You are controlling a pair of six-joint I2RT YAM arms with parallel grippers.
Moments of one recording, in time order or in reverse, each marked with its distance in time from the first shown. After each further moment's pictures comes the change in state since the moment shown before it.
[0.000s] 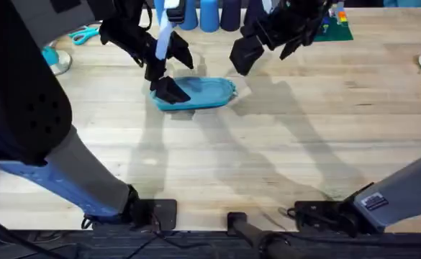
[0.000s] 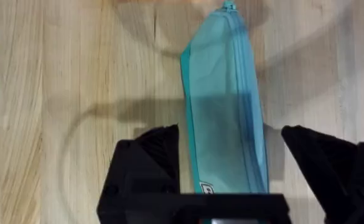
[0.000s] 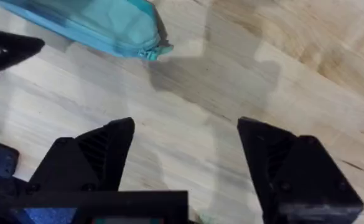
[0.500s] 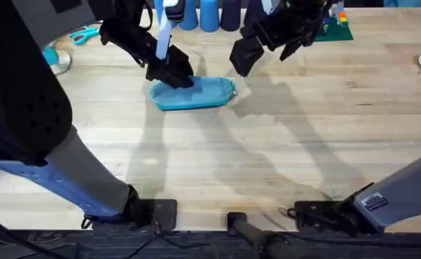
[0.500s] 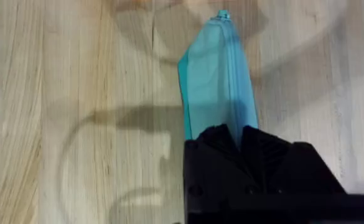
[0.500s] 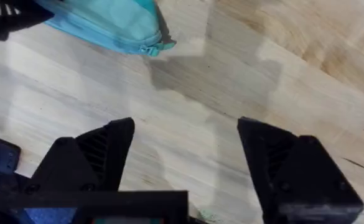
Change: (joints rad) left arm -0.001 0.000 0.000 -0.008 0.027 0.003; right arm 0.000 0.000 0.000 -0.010 -0.007 0.000
